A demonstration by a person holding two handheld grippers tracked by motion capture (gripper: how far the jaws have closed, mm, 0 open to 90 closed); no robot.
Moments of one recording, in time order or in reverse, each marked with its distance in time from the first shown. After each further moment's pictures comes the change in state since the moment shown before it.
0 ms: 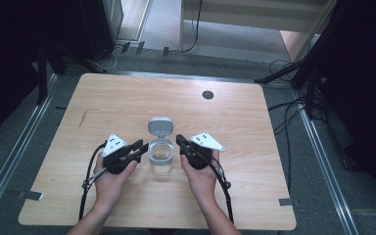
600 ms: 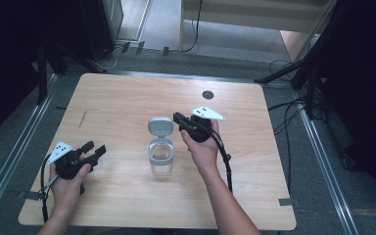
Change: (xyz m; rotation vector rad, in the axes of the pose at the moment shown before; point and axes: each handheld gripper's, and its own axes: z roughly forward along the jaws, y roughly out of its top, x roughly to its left) left arm 0.100 -0.041 -0.060 -0.083 0.145 -0.154; right arm -0.021 0.055 0.040 0.004 0.133 -0.019
